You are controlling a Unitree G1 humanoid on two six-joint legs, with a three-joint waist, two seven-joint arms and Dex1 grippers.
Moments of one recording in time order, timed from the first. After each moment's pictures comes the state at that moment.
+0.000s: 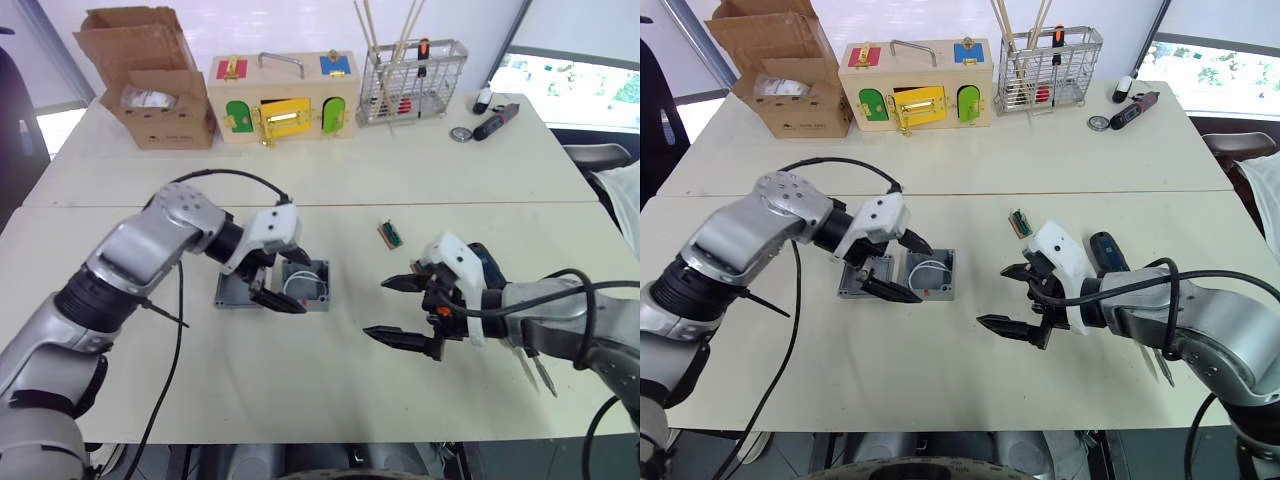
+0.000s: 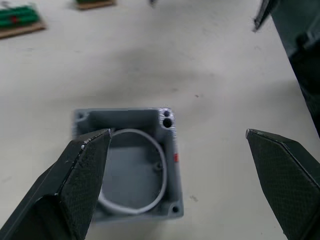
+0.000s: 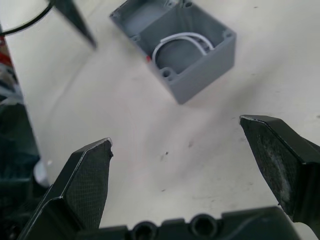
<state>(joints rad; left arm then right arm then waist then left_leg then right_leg) -0.82 0.81 -0.49 -0.15 -0.37 0.64 -1.37 -0.29 -0.95 0.02 -0.76 0.99 1.10 0.48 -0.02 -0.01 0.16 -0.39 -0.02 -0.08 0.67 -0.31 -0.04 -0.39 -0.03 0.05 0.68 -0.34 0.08</state>
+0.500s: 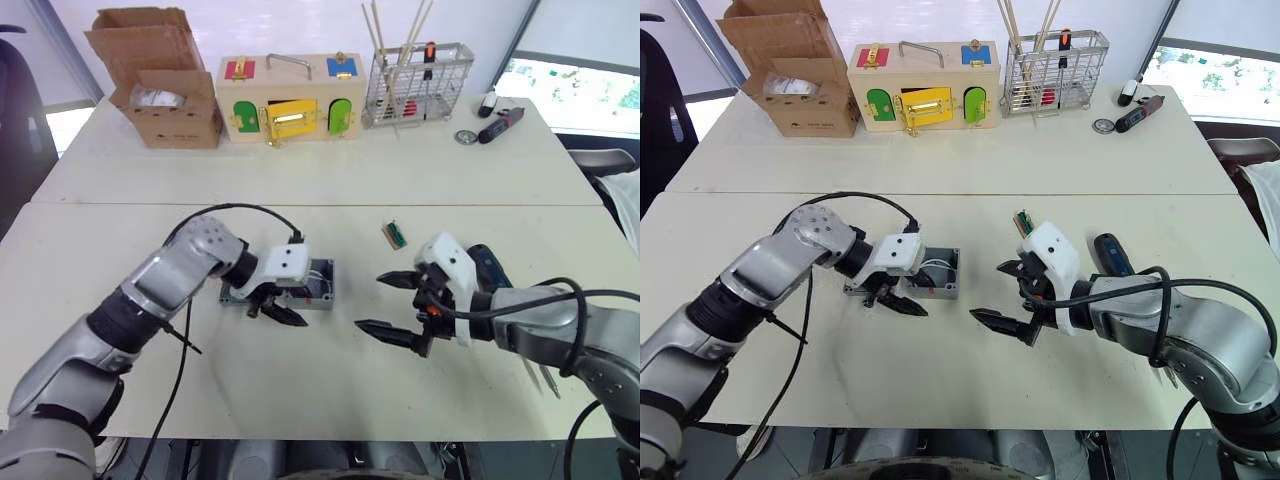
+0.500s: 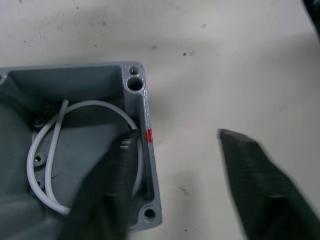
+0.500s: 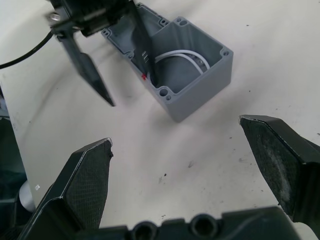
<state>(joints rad) -0.72 0.72 -0.55 -0.10 -0.19 0.53 -1.36 -0.28 -0.89 0.02 -0.78 0.96 1.11 0.40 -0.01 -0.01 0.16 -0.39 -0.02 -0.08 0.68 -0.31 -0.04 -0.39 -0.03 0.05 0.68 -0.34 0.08</state>
